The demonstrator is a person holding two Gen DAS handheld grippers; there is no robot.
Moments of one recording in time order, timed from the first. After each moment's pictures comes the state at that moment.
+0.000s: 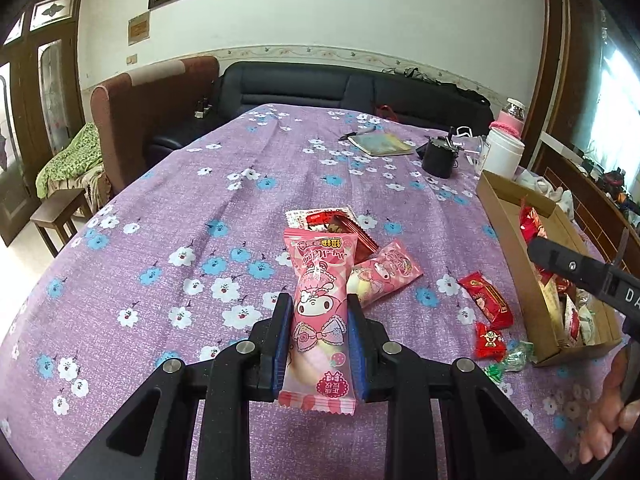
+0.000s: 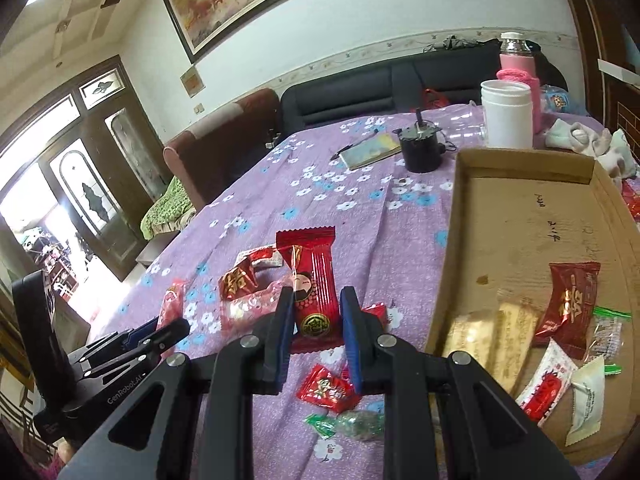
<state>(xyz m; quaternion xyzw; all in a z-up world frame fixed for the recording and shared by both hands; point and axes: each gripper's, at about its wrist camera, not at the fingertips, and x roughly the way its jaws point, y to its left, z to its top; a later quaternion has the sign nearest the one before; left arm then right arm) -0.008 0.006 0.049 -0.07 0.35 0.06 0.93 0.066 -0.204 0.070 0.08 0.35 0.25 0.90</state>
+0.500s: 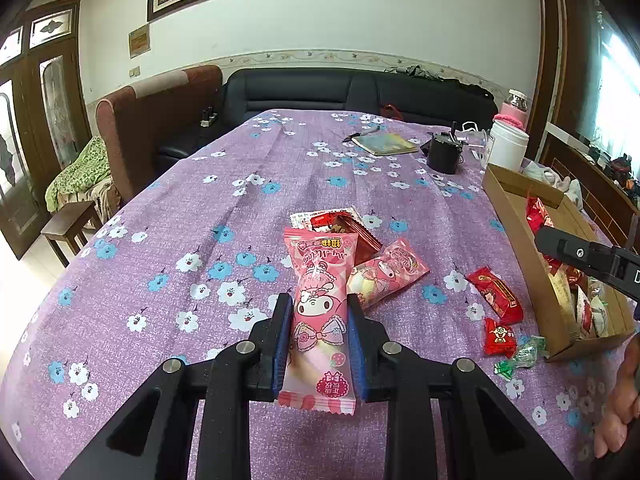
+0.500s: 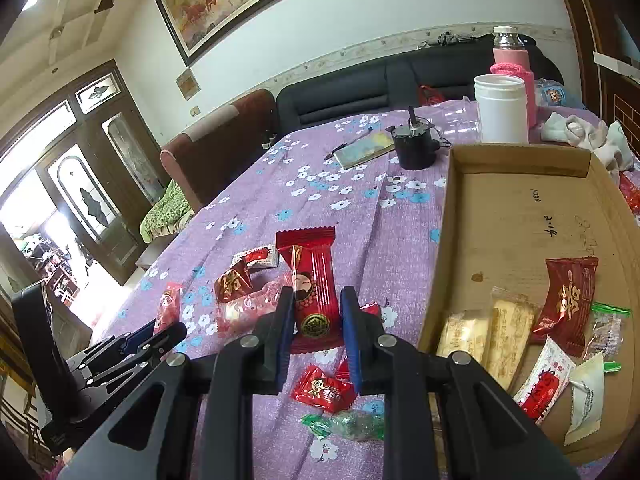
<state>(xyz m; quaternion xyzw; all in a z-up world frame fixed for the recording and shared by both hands) -0.008 -0.001 0.049 -0.04 0.35 0.08 0.93 0.067 -0.210 0.069 0.09 0.35 0.25 0.90</state>
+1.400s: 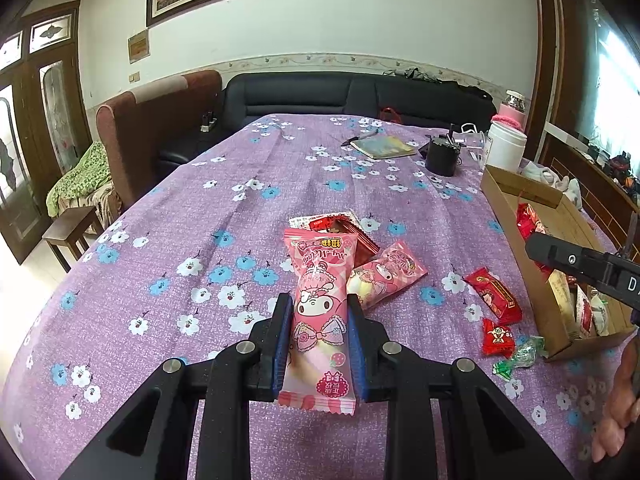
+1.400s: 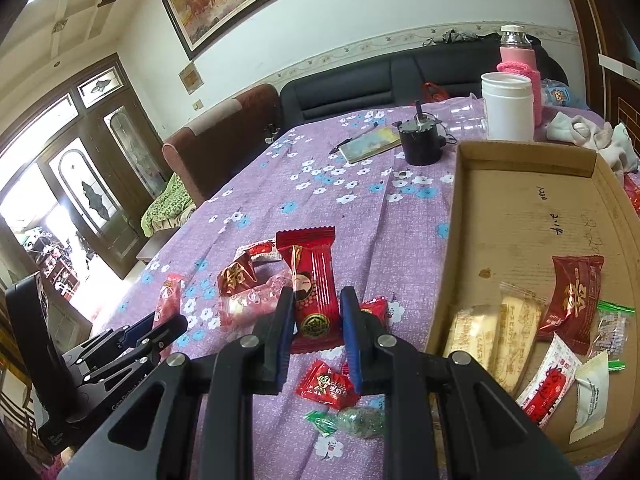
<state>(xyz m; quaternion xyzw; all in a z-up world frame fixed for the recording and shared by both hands) -0.011 -0.003 0.051 -0.04 0.34 0.08 0.94 0.066 -0.204 0.068 0.09 0.36 0.25 0.89</state>
